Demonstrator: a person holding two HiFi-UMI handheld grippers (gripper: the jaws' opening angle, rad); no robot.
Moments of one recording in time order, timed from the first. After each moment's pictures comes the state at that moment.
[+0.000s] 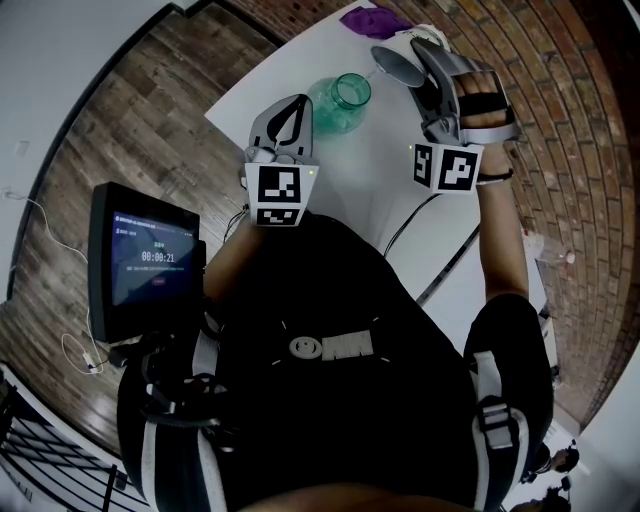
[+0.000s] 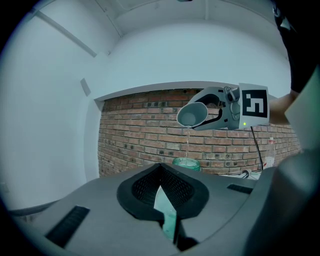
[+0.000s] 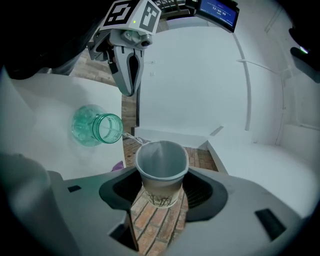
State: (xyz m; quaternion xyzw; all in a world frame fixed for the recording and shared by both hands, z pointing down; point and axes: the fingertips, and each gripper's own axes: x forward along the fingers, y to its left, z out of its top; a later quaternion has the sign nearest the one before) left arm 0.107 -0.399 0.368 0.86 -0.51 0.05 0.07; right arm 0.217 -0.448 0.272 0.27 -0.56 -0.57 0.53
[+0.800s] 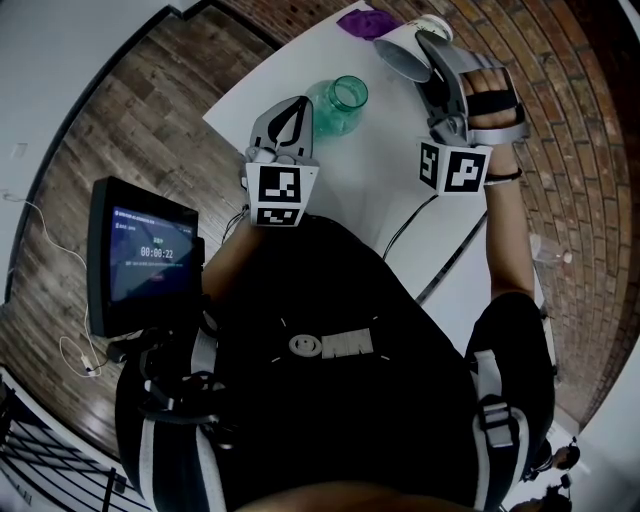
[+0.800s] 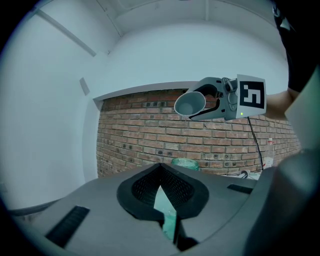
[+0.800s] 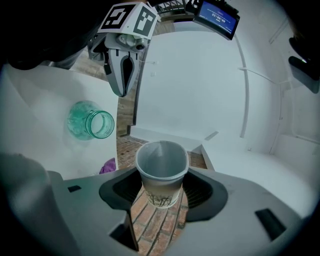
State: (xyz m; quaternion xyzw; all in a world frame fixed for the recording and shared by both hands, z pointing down) left arm 0.112 -0.398 0.367 0.86 -0.51 0.05 0.07; right arm 0.211 -0.446 0.241 0.27 -0.54 -0.61 0.52
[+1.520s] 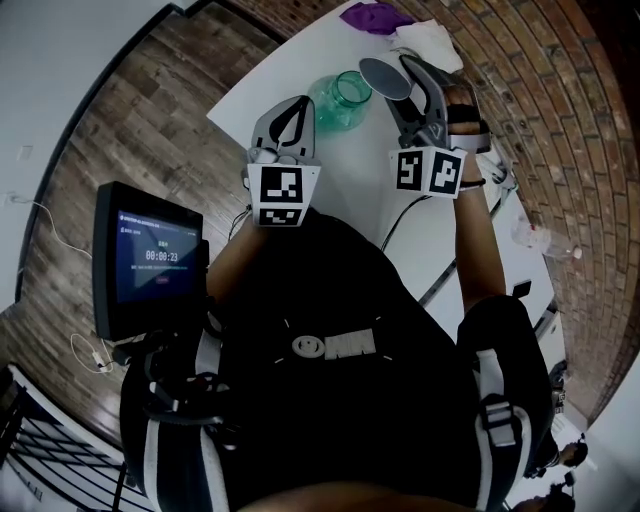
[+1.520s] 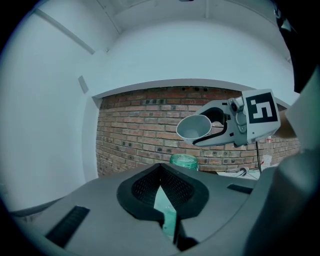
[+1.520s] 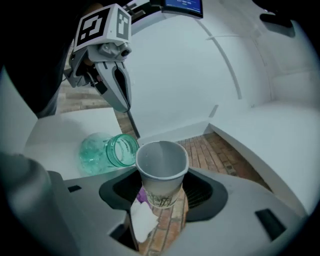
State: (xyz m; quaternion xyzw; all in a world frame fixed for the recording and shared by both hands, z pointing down) left arm 0.107 -0.394 0.374 0.86 -0.50 0.06 0.08; right arm 0.212 -0.430 0.318 0.34 -0.68 -0.43 0.49
